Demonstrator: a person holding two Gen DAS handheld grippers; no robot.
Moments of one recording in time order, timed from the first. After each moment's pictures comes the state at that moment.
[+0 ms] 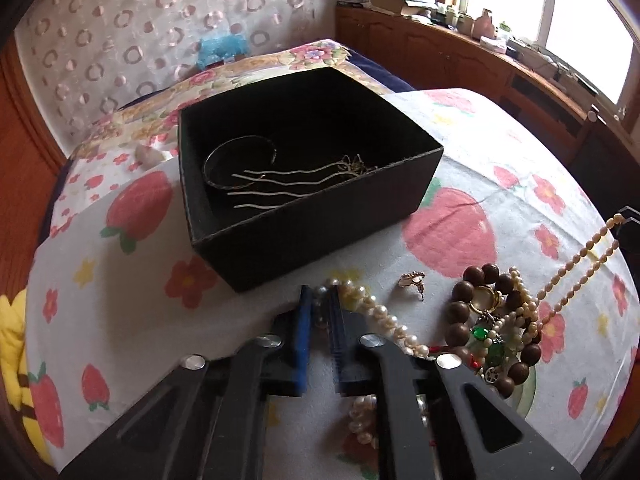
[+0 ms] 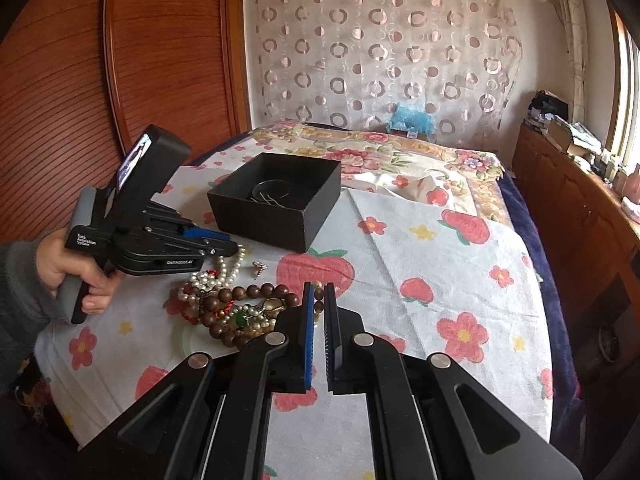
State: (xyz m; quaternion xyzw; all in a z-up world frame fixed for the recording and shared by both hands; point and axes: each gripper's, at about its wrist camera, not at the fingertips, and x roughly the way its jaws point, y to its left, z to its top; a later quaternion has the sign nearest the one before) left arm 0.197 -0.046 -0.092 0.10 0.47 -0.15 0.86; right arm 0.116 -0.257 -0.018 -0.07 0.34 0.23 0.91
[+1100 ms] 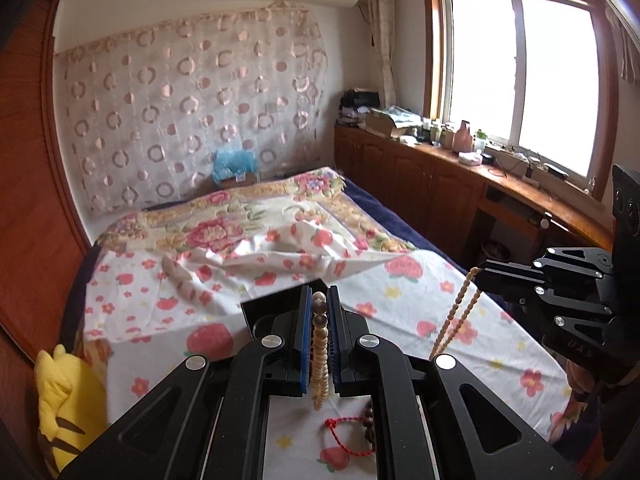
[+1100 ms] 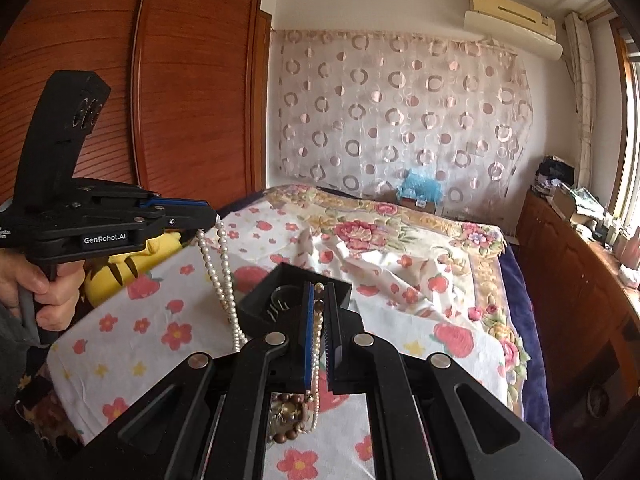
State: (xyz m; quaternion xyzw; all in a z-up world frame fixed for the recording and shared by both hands) left arm 0.131 -0.039 0.102 0.05 0.28 -0.16 0.95; right arm 0.130 -0.235 0.096 -0.09 0.23 0.26 0.93
